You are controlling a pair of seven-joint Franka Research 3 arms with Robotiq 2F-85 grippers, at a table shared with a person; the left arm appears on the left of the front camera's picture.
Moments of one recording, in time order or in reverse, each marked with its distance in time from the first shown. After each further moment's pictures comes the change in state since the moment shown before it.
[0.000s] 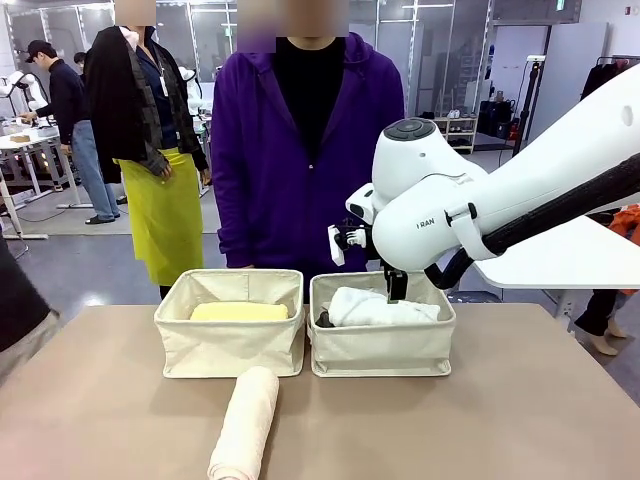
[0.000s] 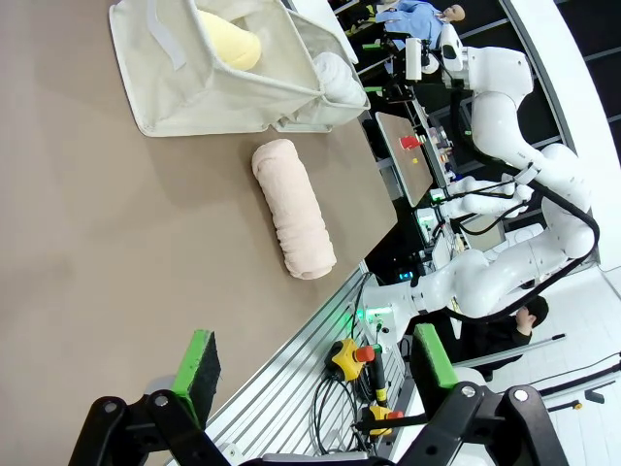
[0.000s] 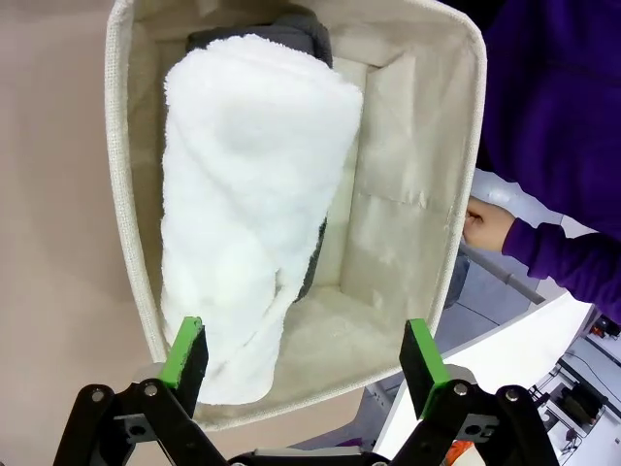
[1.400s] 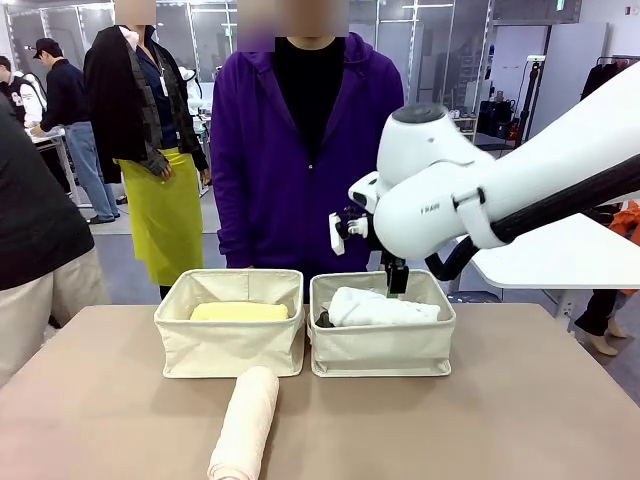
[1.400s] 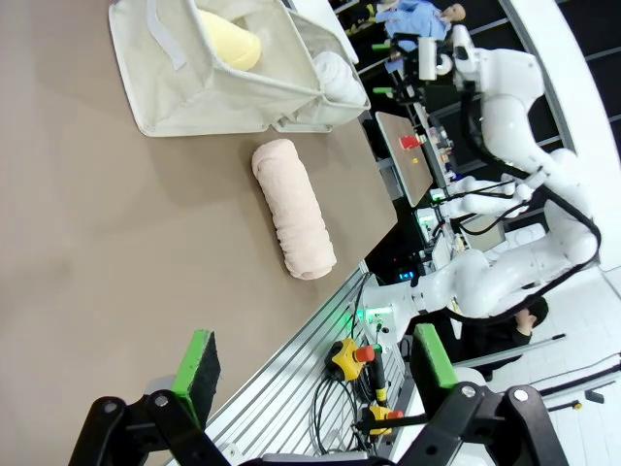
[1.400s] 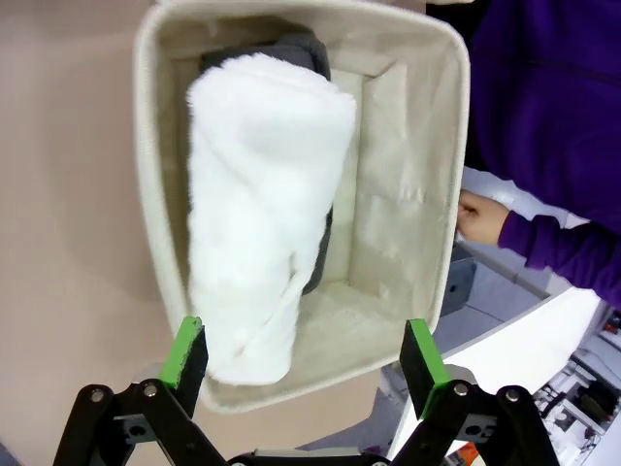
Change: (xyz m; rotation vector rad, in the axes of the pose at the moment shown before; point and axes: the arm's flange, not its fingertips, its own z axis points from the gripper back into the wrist) left arm 0.000 0.000 0.000 0.000 0.000 0.000; right arm -0.006 0.008 0.037 0.010 -0.044 -0.058
